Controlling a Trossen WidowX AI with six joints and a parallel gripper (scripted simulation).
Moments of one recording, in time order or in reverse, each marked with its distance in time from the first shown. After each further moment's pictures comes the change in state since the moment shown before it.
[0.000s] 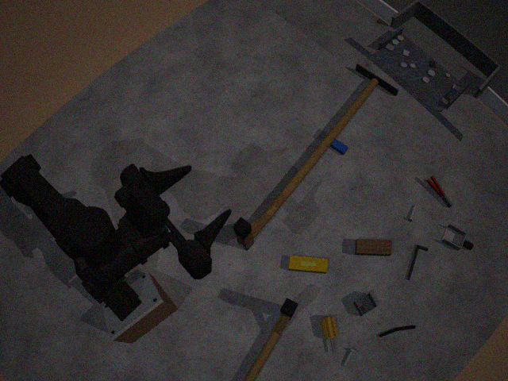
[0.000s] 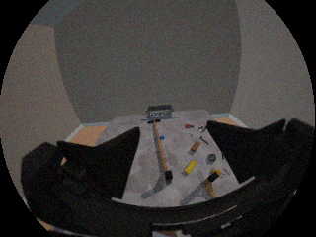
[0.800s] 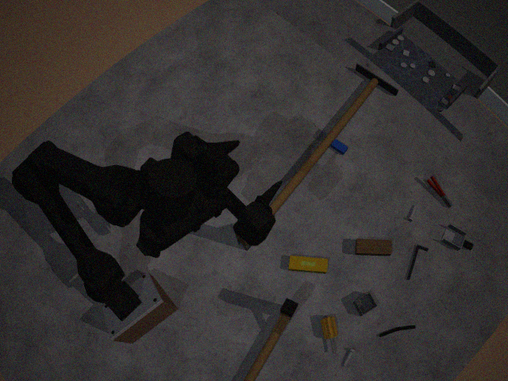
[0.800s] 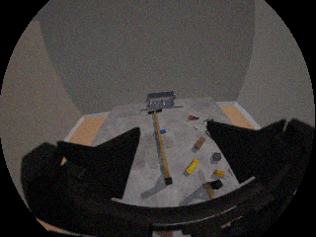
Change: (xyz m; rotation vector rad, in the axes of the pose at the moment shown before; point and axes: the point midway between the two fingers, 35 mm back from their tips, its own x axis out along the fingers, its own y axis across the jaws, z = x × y) arm 0.087 -0.011 0.007 0.020 0.197 0.049
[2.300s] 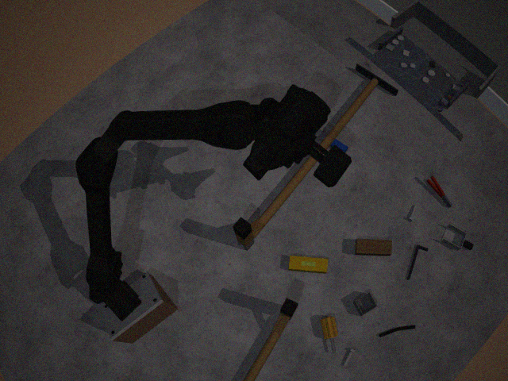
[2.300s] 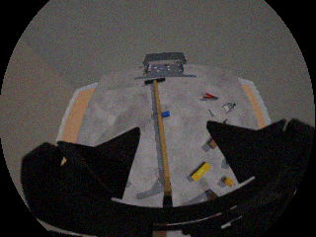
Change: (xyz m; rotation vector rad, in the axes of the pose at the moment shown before) arm 0.194 0.011 -0.043 -0.047 0.432 0.079
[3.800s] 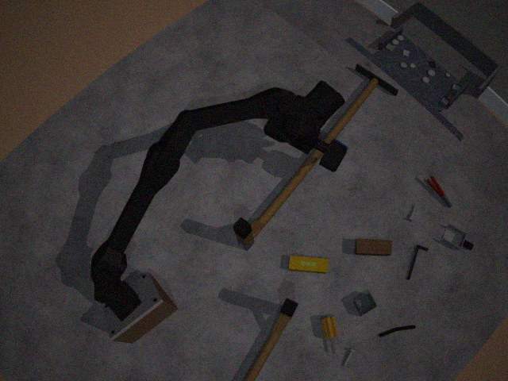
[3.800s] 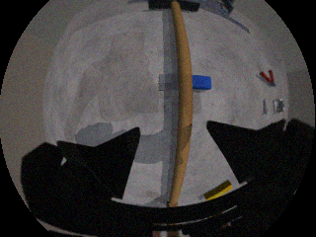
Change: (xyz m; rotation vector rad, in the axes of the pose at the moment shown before) arm 0.212 0.051 -0.085 -0.156 0.482 0.049
